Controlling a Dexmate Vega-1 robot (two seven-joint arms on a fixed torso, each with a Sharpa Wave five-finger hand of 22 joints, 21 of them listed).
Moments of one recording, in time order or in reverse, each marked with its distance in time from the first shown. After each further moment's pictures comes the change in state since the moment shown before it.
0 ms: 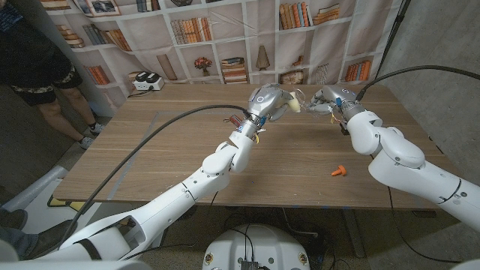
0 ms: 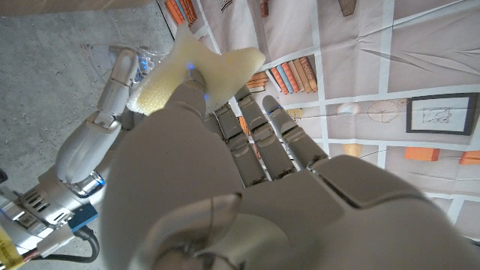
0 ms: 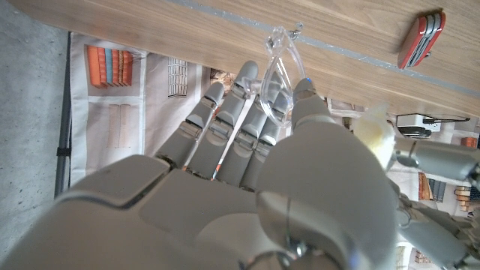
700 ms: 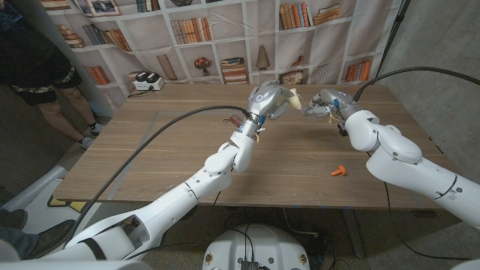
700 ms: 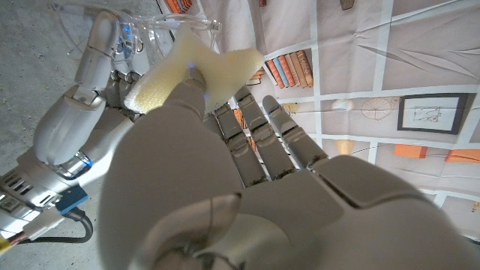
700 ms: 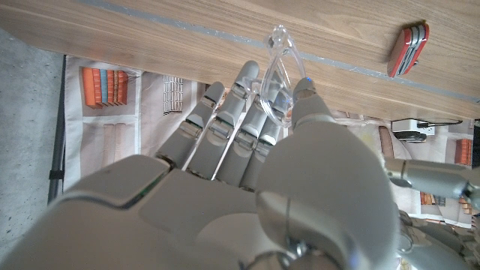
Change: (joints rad) left arm -0.010 -0.030 0.002 0.044 -0.020 -0.007 0.052; left_hand 0.004 -0.017 0.029 0.020 -0.004 0.010 -0.004 0.004 -0.002 0.006 -0.006 -0.003 -0.002 -0.006 0.002 0.000 0.000 -0.003 0.003 0.000 0.000; right arm 0.019 0.008 0.008 0.006 0.054 0.002 0.047; right_hand 0.004 -0.004 0.003 -0.003 -0.005 0.004 0.004 -0.003 0.000 0.005 0.005 0.000 0.001 0.007 -0.004 0.000 0.000 0.004 0.004 0.000 0.000
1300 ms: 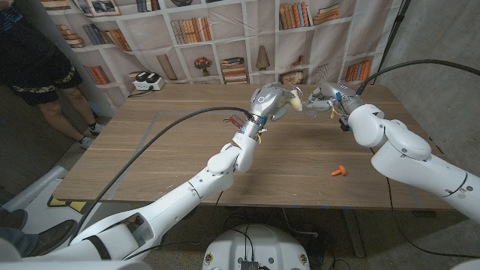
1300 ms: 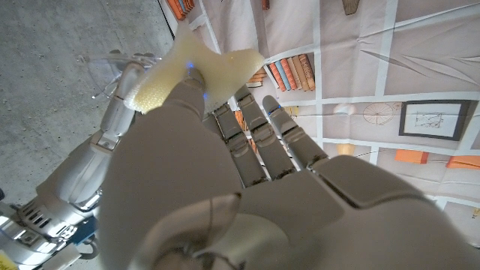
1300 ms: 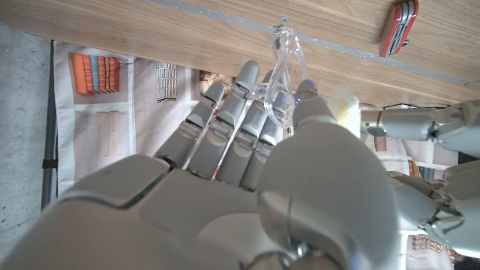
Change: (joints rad) left arm -0.017 -0.018 0.015 0.037 -0.012 -0.008 0.020; left_hand -0.003 -0.002 0.000 0.000 0.004 0.005 -0.005 -0.004 0.001 0.007 0.003 -0.001 -0.001 -0.003 0.004 0.000 0.000 0.000 0.000 0.000 0.000; right arm -0.014 -0.022 0.043 -0.056 0.024 -0.001 0.008; right_hand -0.016 -0.010 0.005 0.006 0.001 0.000 0.000 -0.008 0.000 0.013 -0.005 0.000 -0.003 0.005 -0.005 0.000 0.000 0.000 0.000 0.000 0.000
